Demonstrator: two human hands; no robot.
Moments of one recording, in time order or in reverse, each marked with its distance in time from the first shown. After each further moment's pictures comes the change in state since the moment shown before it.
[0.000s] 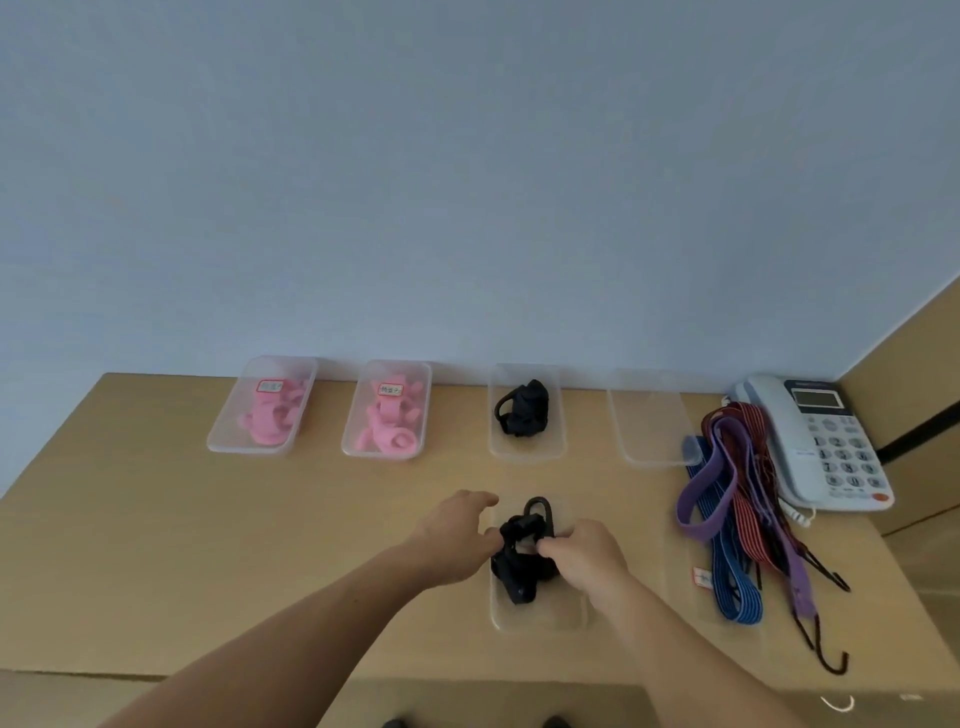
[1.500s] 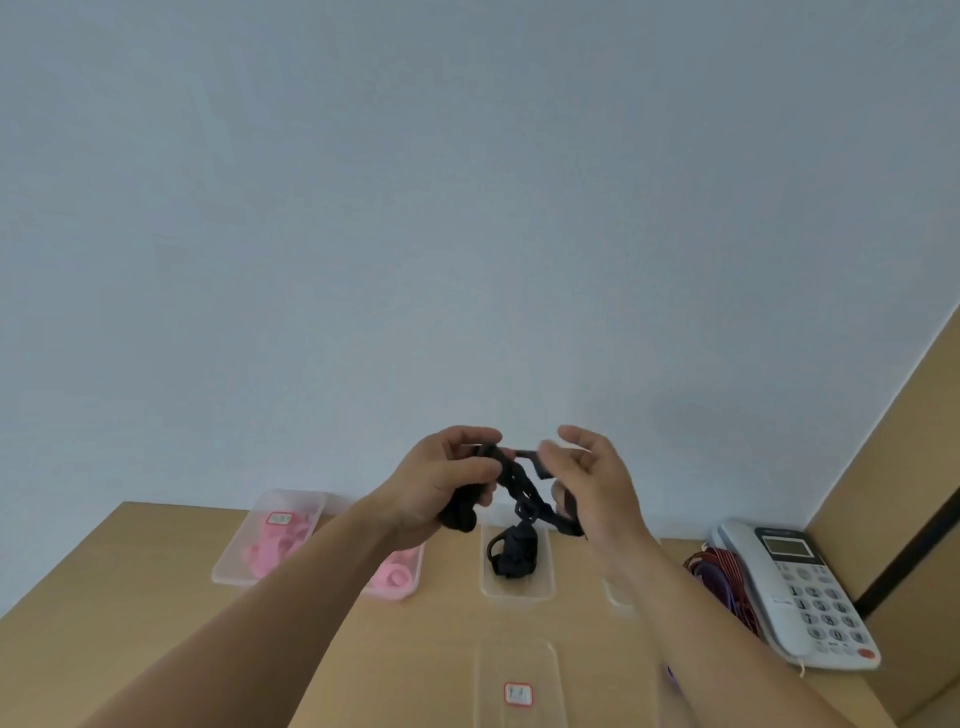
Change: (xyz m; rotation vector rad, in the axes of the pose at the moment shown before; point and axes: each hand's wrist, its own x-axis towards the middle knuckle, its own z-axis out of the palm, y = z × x) left_hand -0.058 0.104 -0.170 -1.097 0.137 0.444; right_hand -0.107 -0.168 -0.138 0.744 0.049 -0.725
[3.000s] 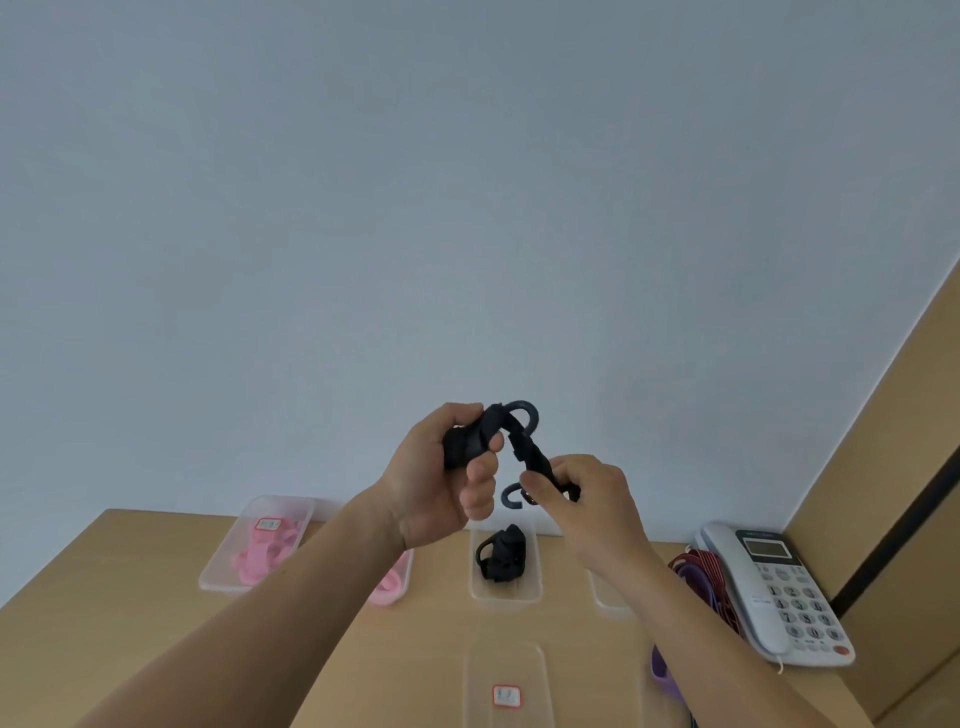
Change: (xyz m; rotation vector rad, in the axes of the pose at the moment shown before) left_hand -0.008 0.026 0.018 -0.311 -0.175 -0.172; right_hand -0.020 -0.015 -0.008 -0.679 0.012 -0.309
